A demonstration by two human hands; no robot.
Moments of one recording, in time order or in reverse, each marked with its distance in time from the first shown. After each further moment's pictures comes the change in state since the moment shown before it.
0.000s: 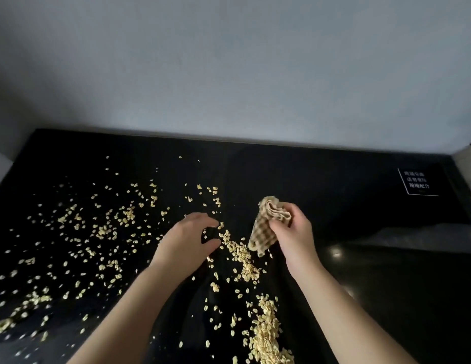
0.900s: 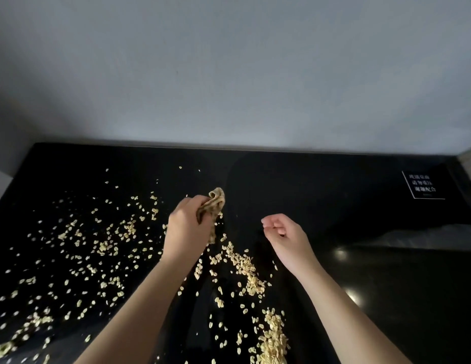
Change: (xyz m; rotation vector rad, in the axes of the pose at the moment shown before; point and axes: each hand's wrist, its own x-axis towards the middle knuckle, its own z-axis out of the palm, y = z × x) left_hand 0.042 0.007 -0.005 -0.232 0.401 0.028; right_hand 0.014 -0.001 0.002 -0.389 -0.159 -0.056
